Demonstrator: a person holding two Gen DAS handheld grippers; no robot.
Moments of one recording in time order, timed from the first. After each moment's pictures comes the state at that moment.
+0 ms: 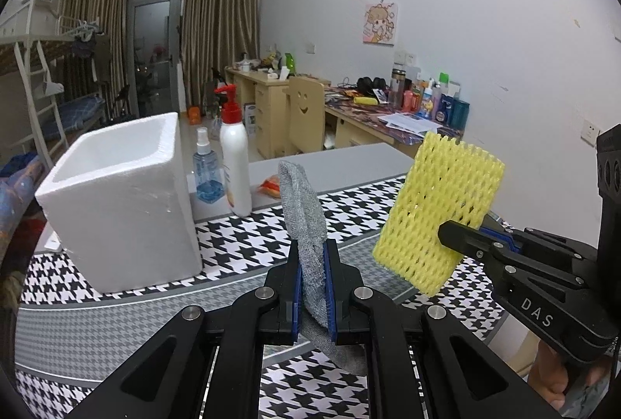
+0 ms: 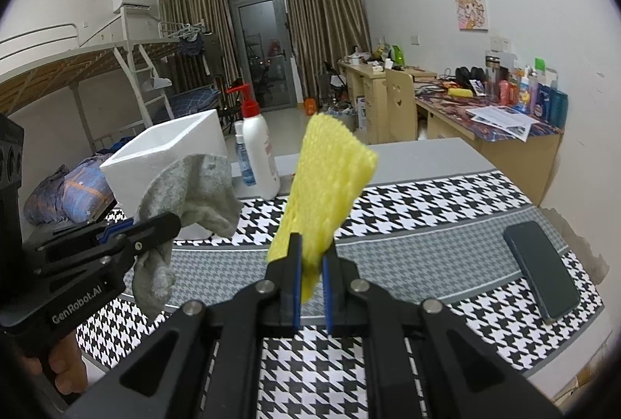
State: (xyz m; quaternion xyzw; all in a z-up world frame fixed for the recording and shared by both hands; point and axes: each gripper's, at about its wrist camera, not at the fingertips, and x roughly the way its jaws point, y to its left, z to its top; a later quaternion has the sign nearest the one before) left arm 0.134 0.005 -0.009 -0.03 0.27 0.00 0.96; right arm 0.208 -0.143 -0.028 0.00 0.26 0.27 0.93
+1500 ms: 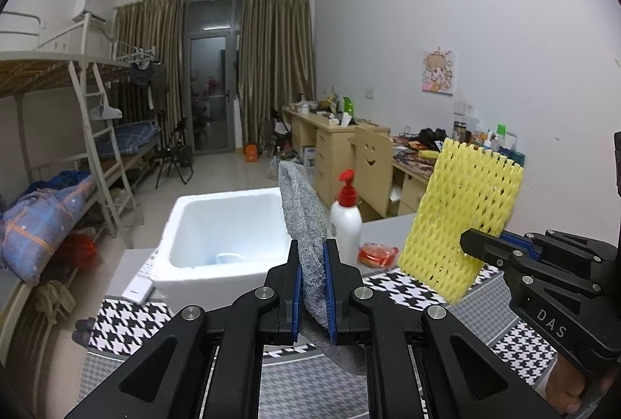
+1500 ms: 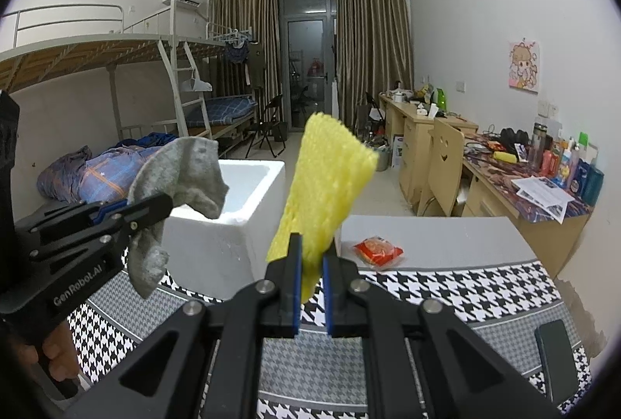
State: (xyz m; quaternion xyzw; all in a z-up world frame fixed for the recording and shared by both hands) left arm 0.128 0.102 0.055 -0.03 0.19 0.10 0.98; right arm 0.220 -0.046 0.029 -0.06 0.20 0.33 0.92
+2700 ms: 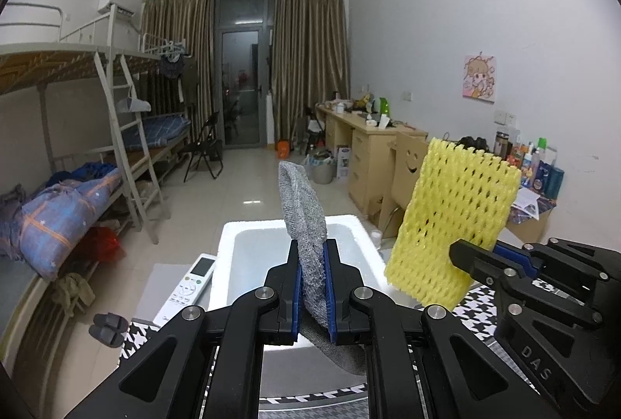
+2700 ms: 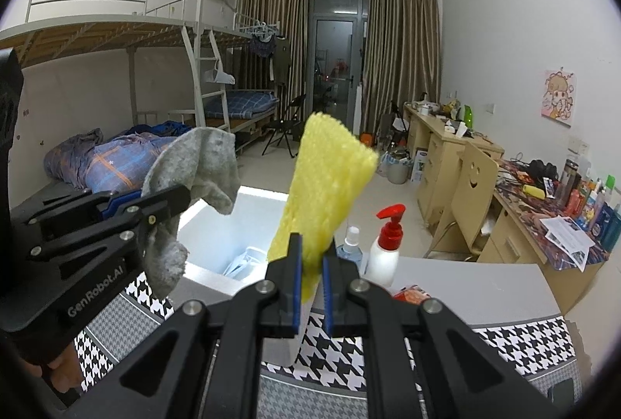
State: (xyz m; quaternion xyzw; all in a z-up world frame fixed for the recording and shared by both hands) left arm 0.170 0.160 0.063 -0.04 0.20 0.16 0.97; right arm 0.251 0.040 0.046 -0.10 0.19 0.36 0.91
